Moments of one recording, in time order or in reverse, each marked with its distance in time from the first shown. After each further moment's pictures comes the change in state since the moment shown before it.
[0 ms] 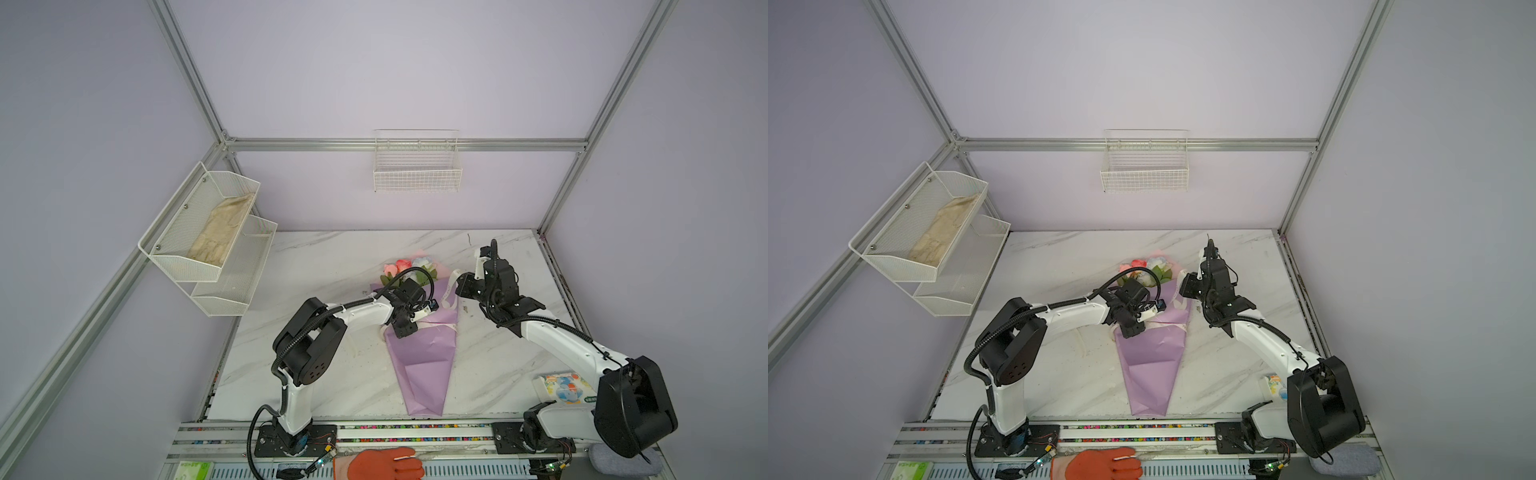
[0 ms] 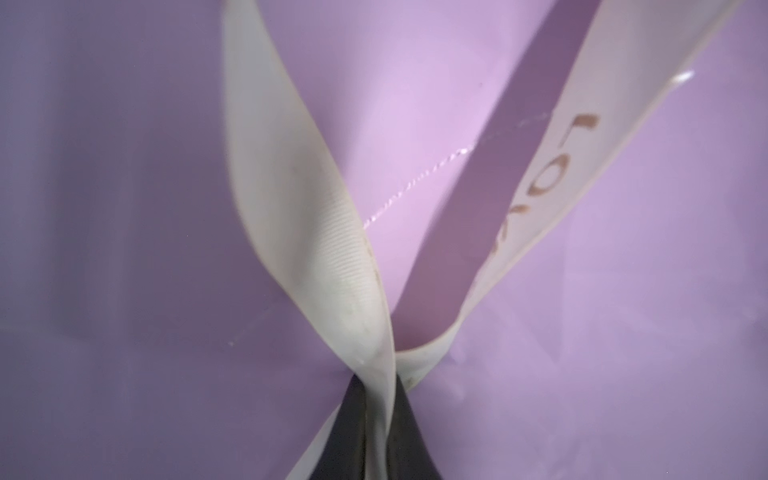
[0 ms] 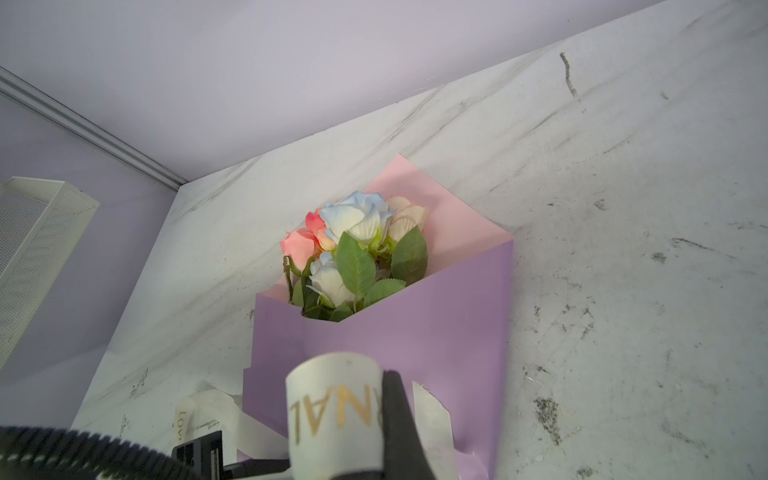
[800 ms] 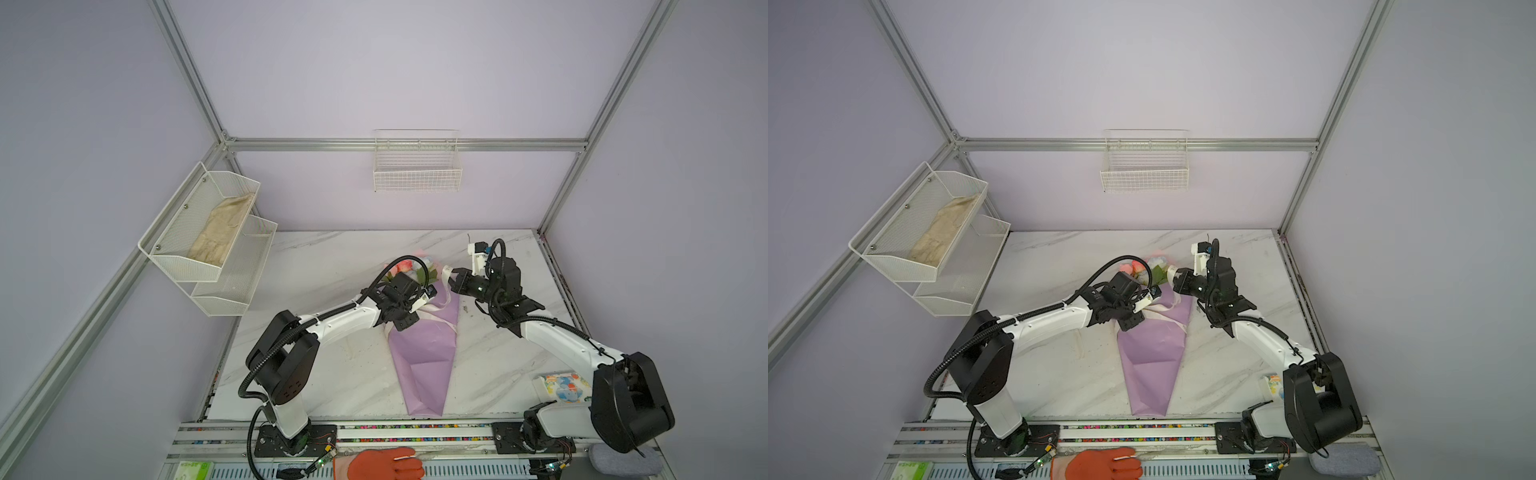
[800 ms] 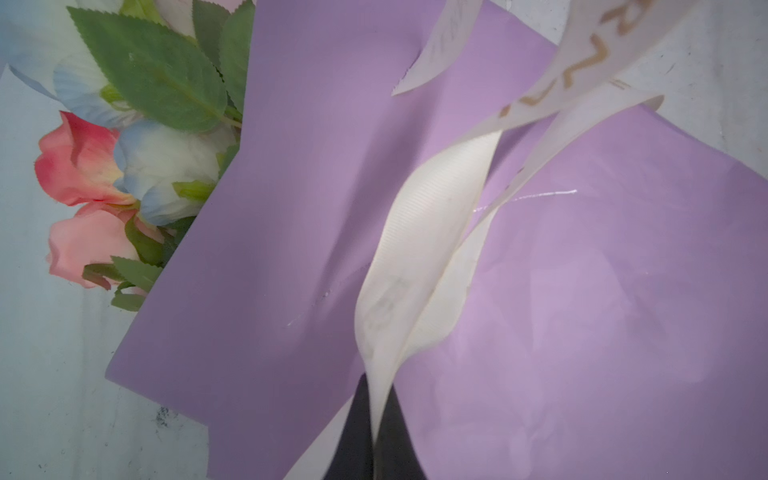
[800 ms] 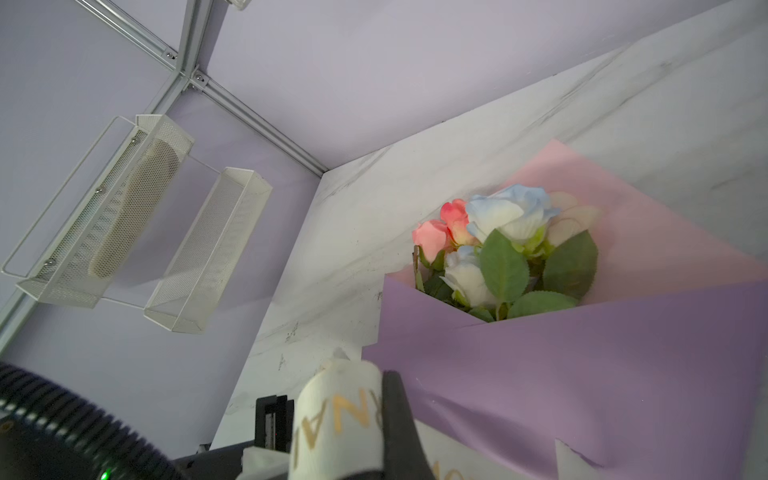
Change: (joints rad) left arm -0.001 -0.192 -0.071 0.071 -0.009 -0.106; right arm -0.033 0.088 -0.033 0.291 -0.418 0.153
